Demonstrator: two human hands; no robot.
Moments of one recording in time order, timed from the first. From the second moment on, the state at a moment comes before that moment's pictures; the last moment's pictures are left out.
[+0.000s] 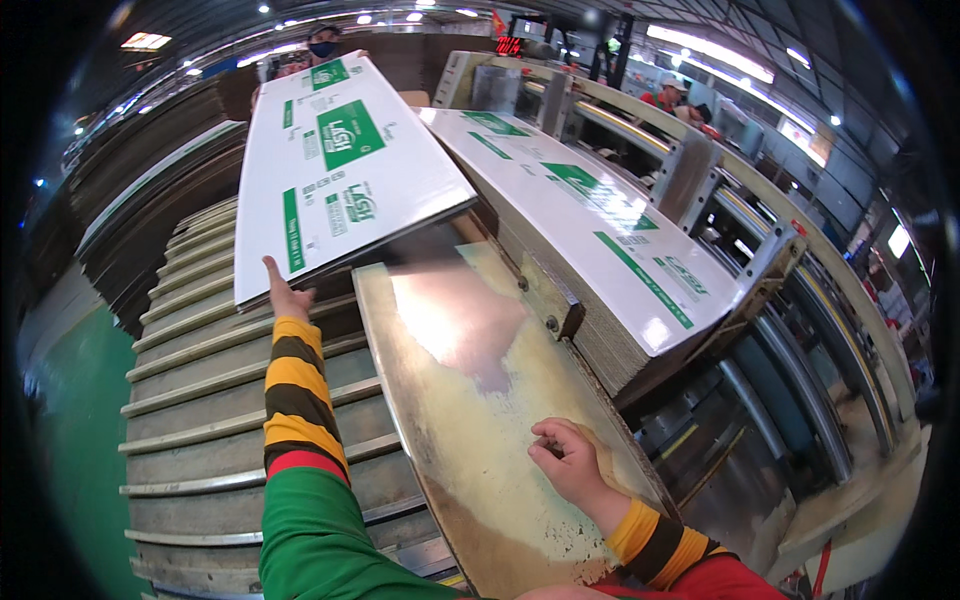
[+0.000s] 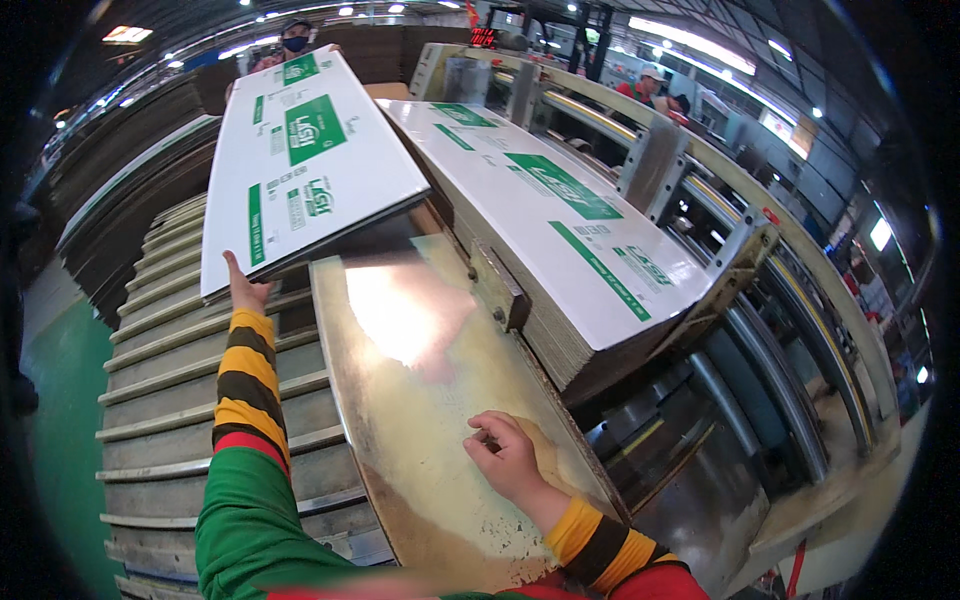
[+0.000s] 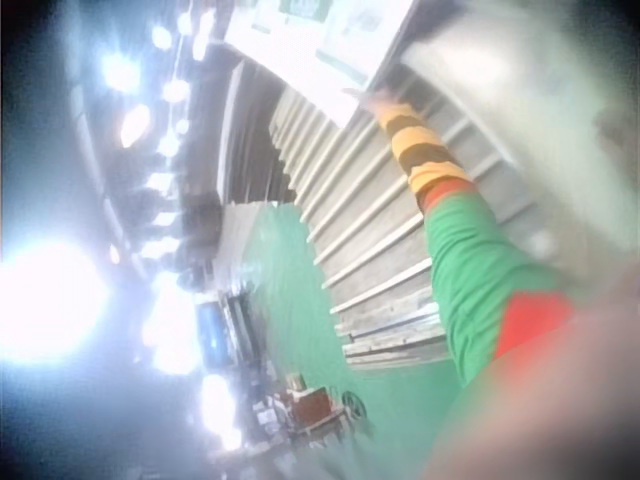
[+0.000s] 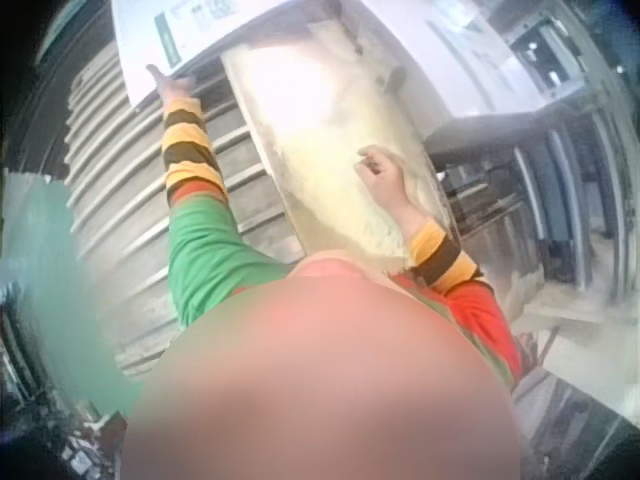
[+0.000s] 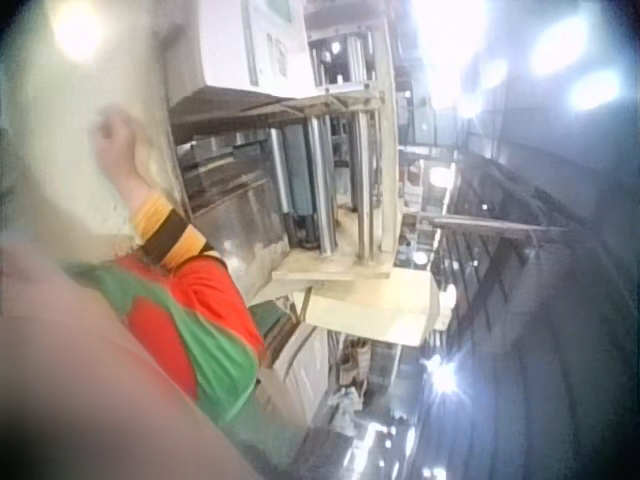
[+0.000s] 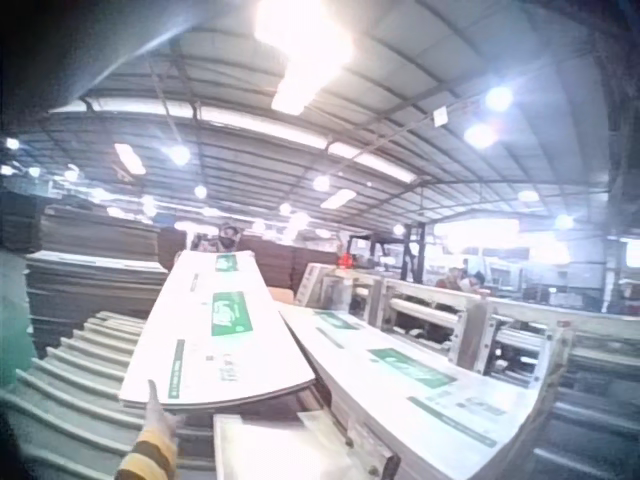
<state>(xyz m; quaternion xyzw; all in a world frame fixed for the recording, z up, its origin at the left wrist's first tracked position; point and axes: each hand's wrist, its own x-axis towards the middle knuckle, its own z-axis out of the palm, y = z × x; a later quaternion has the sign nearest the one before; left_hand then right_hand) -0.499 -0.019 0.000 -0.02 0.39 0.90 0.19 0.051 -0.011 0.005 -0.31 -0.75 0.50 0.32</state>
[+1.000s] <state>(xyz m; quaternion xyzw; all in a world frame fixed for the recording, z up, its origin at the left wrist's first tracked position) -0.404 -0.031 0.267 0.21 0.74 0.57 -0.30 0.049 -0.008 0.006 -0.30 -0.74 0.47 0.37</state>
